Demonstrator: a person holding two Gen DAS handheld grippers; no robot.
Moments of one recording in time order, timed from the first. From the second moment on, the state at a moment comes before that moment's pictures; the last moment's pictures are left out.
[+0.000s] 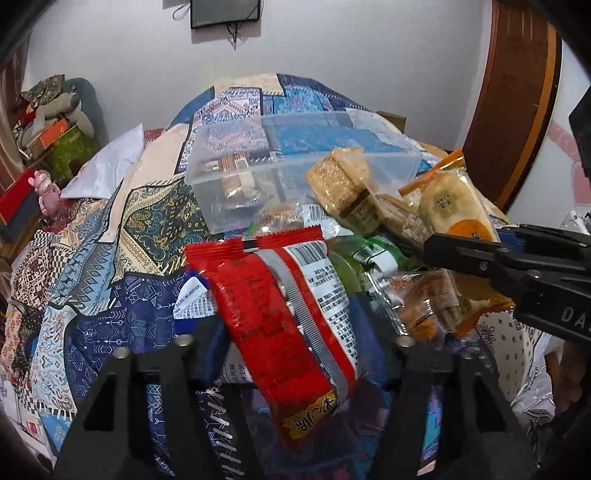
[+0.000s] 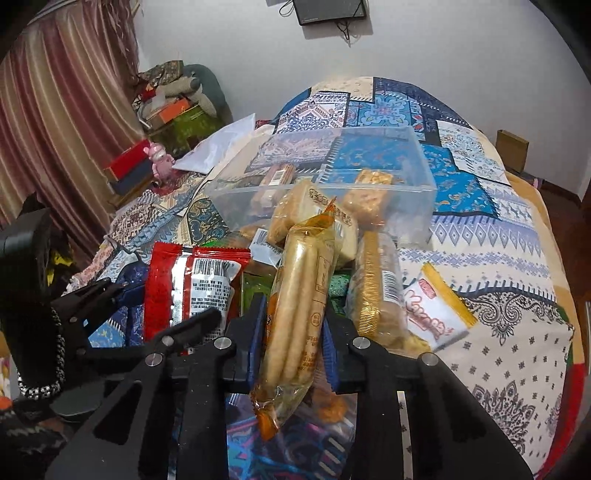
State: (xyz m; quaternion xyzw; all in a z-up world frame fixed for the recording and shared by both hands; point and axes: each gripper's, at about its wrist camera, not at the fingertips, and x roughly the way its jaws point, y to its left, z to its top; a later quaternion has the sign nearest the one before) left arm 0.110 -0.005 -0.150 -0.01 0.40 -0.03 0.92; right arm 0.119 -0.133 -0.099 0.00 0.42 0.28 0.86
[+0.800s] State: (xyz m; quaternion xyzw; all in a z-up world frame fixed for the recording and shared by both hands) left arm 0.104 0.019 -0.069 -0.04 0.31 -0.05 0.95; right arm 0.134 -0.144 -0.059 0.02 0.37 0.27 0.89
